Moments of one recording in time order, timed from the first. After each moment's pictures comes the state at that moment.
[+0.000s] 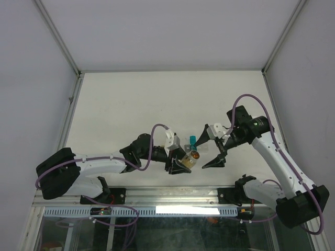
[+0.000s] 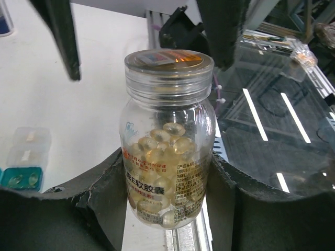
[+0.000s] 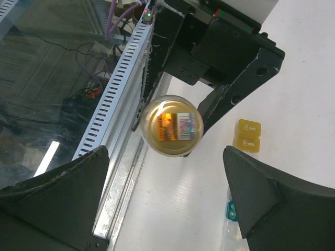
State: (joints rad) left arm -1.05 1.30 0.50 0.74 0.61 -0.22; right arm 0.37 1.03 1.02 -1.31 -1.26 -1.34
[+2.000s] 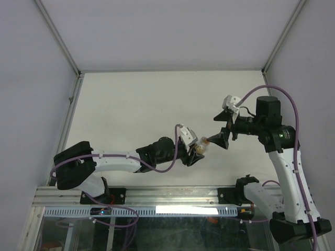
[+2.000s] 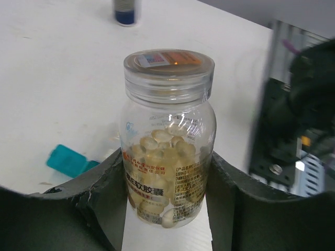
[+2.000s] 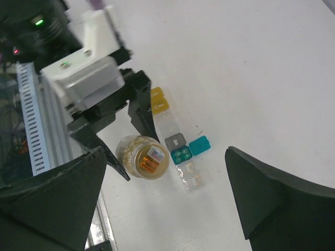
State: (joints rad) left arm -1.20 1.52 0.73 0.61 -0.04 -0.14; right arm 0.17 0.90 1.14 -0.90 -0.90 -0.50
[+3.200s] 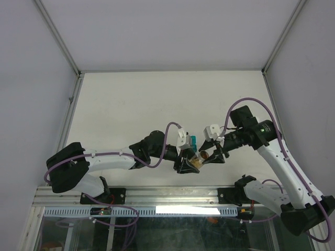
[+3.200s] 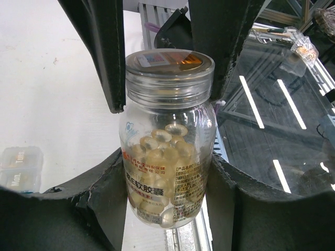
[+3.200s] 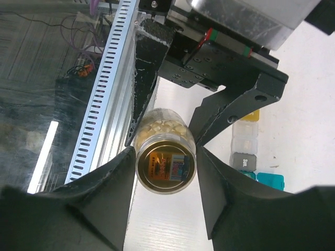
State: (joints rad) left arm -1.10 1.43 0.67 0.64 0.64 -0.19; right arm 0.45 0.97 1.08 -1.27 -1.07 -1.11
